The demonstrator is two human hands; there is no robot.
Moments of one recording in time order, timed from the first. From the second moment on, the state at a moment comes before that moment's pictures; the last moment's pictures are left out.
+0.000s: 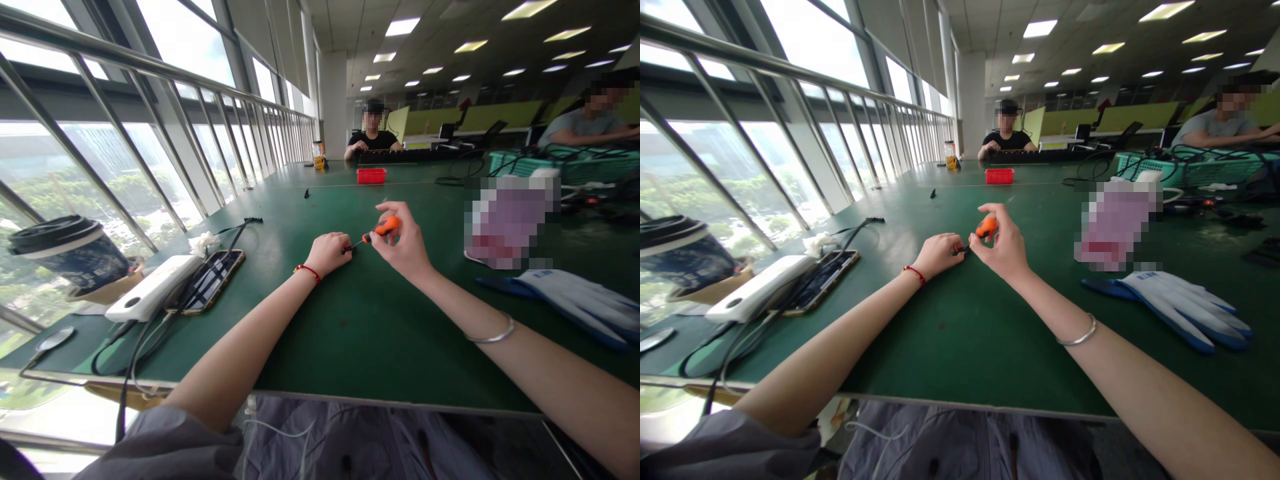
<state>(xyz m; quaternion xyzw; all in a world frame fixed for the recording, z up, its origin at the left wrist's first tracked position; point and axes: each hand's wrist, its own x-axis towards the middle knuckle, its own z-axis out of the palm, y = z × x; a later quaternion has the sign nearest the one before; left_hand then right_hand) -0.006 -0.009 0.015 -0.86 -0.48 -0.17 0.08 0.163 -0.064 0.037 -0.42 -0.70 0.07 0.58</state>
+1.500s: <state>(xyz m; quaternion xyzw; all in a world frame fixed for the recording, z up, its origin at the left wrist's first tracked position) -0.006 -0.006 0.013 -0.86 -0.47 -0.18 0.08 0.162 -0.069 0.037 -0.45 -0.71 0.06 0.53</state>
